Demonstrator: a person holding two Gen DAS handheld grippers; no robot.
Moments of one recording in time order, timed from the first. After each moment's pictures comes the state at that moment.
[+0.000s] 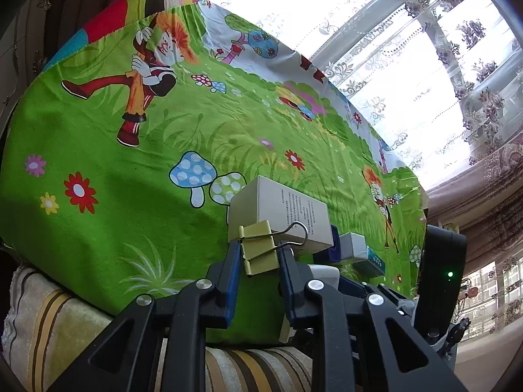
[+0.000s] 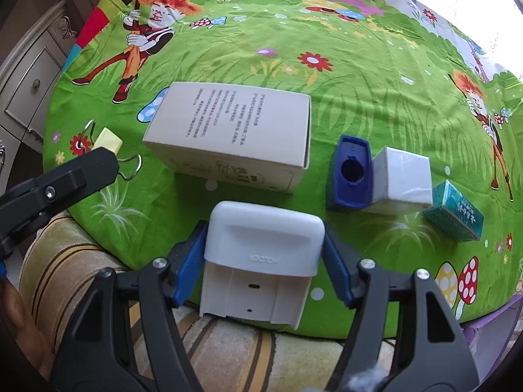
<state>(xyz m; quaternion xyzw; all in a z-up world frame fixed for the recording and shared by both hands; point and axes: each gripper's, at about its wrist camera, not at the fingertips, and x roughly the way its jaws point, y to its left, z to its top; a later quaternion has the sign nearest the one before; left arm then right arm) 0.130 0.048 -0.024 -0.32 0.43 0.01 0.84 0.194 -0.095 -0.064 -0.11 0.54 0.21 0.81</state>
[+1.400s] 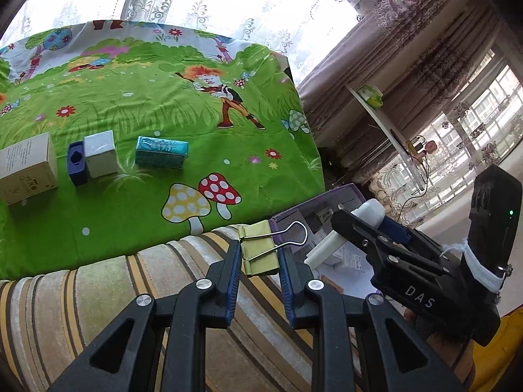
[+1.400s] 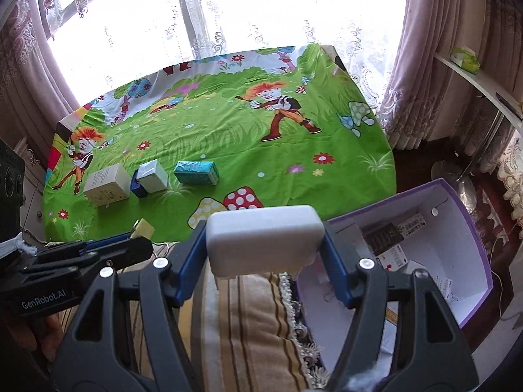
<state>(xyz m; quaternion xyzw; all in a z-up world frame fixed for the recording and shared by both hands) 0.097 -0.230 0.029 -0.14 0.49 -0.25 0.83 0.077 -0.399 0.034 0.05 0.42 0.02 0.91</state>
